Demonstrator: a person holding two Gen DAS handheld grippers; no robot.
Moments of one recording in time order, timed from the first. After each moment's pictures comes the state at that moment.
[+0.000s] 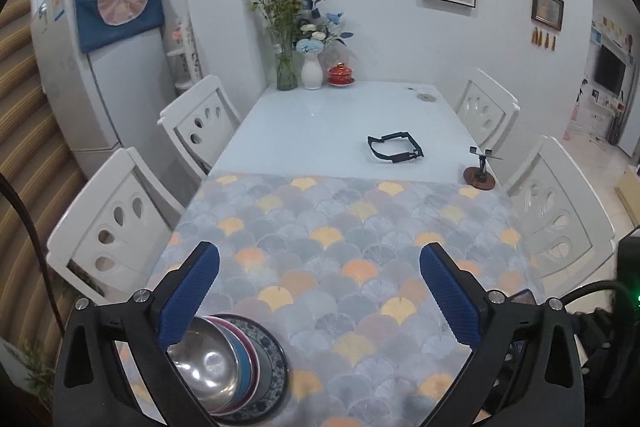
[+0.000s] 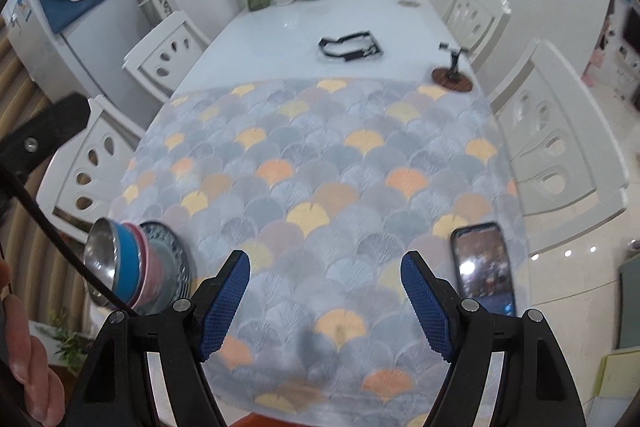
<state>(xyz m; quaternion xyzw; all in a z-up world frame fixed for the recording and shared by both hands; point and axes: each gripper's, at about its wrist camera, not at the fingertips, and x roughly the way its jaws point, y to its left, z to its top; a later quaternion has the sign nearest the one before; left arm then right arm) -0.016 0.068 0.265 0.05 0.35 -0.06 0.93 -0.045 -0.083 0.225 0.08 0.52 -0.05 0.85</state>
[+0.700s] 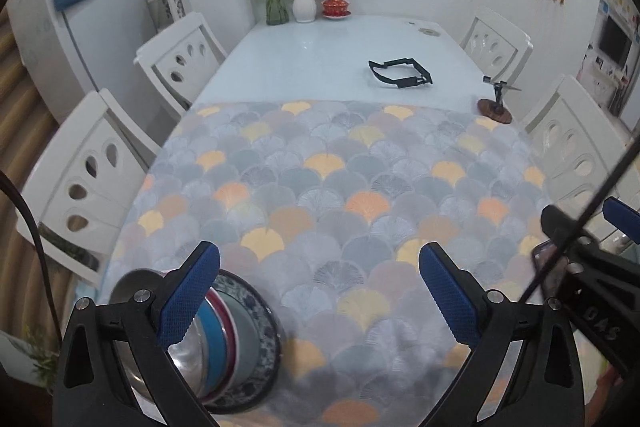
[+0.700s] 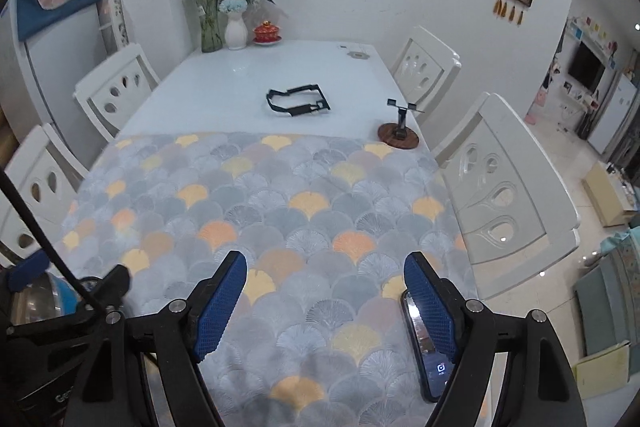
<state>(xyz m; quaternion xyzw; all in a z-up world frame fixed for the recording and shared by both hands) 0.004 0.070 0.175 0.08 0.43 -0.06 0.89 -0.019 -0.076 0.213 0.01 0.46 -0.15 0.87</state>
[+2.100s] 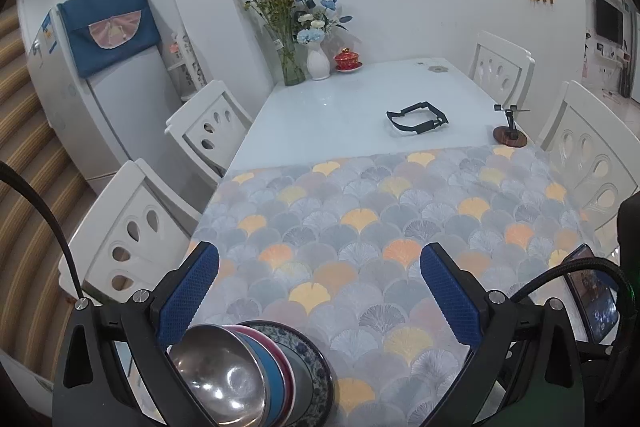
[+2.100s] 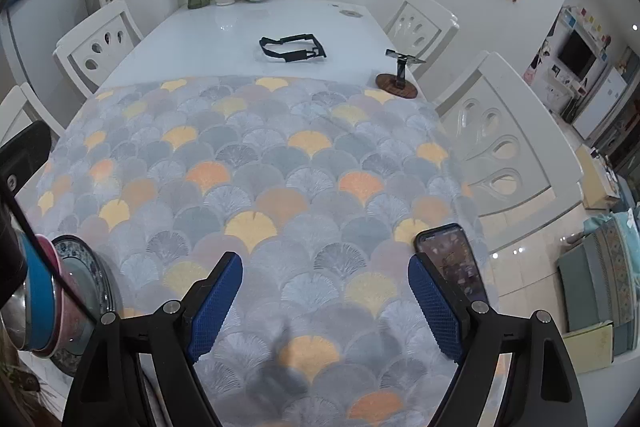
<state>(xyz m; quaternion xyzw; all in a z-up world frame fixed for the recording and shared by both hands) -0.005 0.072 0.206 0.14 0.34 -0.04 0.93 -0.032 -0.048 0.172 0.00 0.51 -0.19 0.84</state>
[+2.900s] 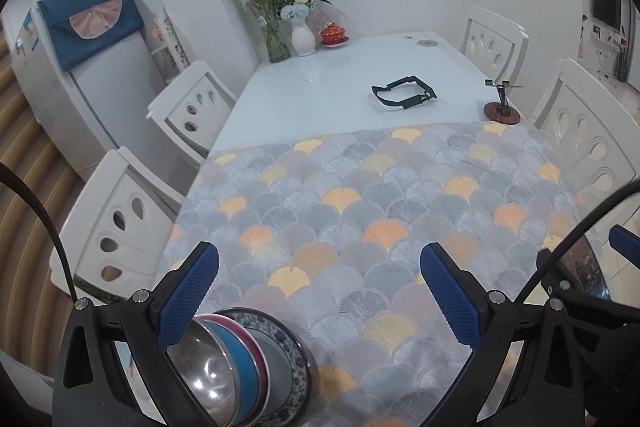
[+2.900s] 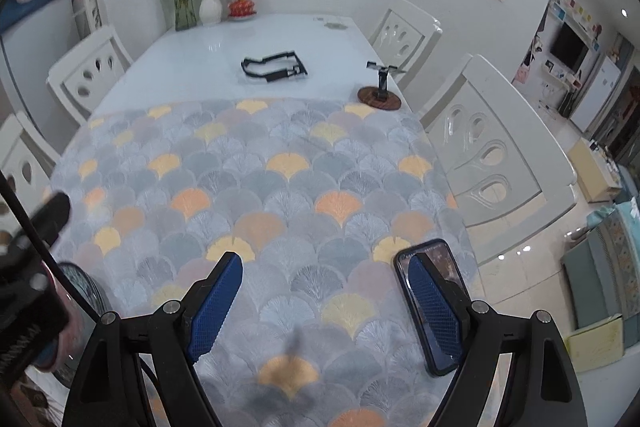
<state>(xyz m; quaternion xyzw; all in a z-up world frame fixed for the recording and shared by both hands) 0.006 0.051 0.193 0.15 0.38 -0.05 0.91 -0.032 -0.084 0.189 0.04 0.48 -0.19 0.86</state>
